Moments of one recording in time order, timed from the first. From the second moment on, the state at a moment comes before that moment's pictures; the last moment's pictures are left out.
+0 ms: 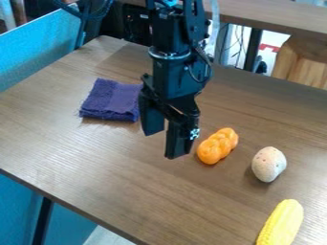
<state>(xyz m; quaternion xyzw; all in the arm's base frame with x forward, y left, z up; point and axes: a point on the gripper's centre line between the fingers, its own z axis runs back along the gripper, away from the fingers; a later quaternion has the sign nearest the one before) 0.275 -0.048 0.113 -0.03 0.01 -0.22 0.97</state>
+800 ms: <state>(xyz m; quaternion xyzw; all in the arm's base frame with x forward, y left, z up) 0.334 -0.065 0.099 0.00 -0.05 -0.13 0.99</state>
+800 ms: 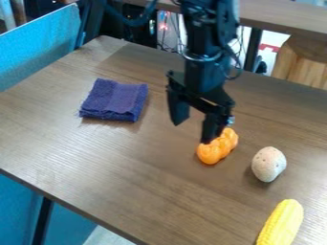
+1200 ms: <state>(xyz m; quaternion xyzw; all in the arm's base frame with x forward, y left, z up) 0.367 -0.082 0.075 0.01 -0.03 -0.09 1.00</state>
